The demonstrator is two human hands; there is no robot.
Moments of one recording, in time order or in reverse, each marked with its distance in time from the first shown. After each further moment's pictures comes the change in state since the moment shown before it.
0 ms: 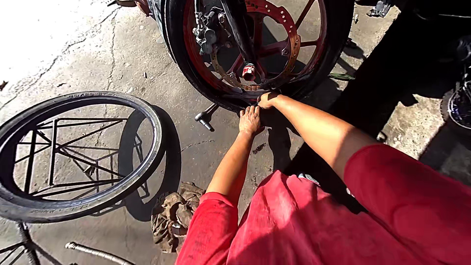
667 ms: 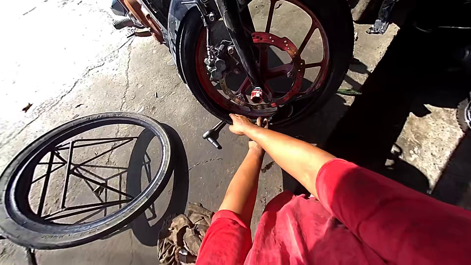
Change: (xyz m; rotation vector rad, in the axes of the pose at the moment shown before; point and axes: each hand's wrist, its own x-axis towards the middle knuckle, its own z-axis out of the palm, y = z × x) left_hand -0.045 0.048 -0.135 -0.227 -0.534 -0.373; right_hand 0.042 -0.112 0.021 0.313 0.174 -0.171
